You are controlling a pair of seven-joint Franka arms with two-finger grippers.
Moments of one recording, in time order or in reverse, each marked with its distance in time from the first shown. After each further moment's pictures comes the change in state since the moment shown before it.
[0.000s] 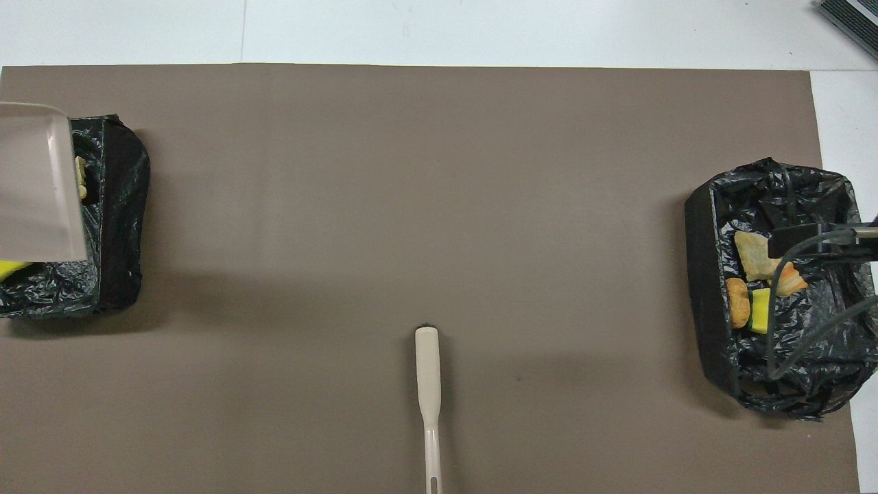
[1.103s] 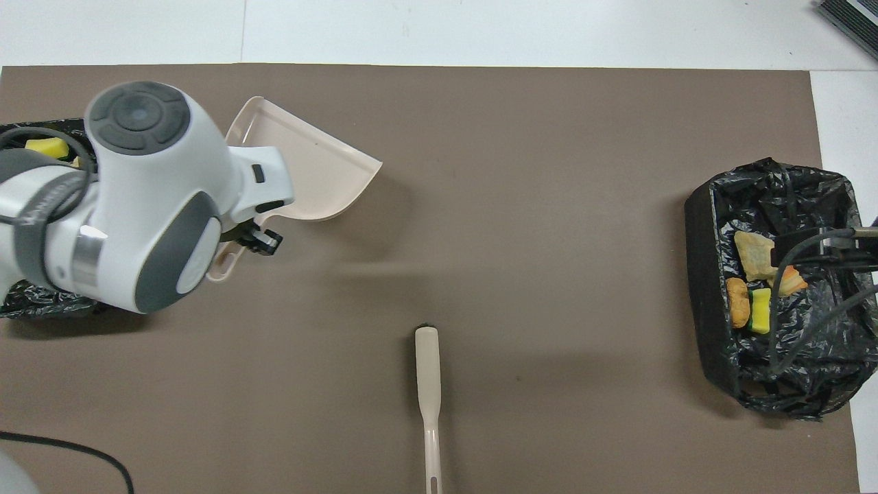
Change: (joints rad) left arm -0.457 0.003 -0.011 -0.240 -0.546 0.117 -1.315; right arm -0.027 0.019 0.010 -0.001 -0.001 -0.042 0.000
